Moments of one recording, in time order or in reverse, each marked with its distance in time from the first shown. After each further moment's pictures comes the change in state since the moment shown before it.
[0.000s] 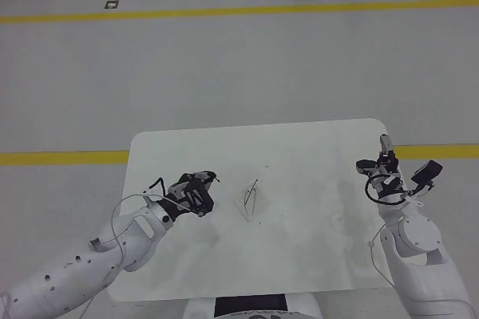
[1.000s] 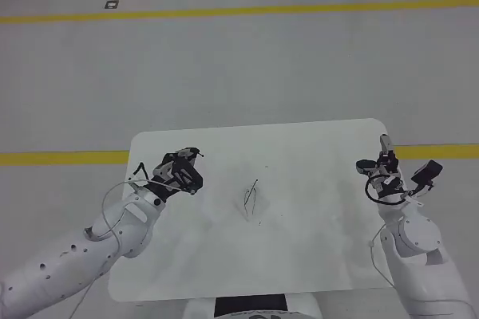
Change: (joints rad) left arm -0.128 0.032 0.071 0.025 0.000 0.190 -0.088; right arm 0.003 0.000 -0.003 -0.006 -0.009 0.000 0.010
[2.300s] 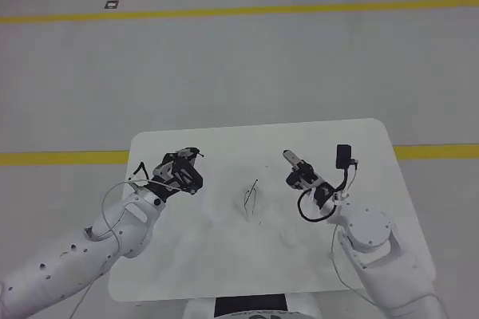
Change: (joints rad) left arm 0.000 0.000 0.000 0.000 0.000 0.000 0.000; right arm 0.126 -0.009 -0.350 -0.150 -0.339 0.236 0.311
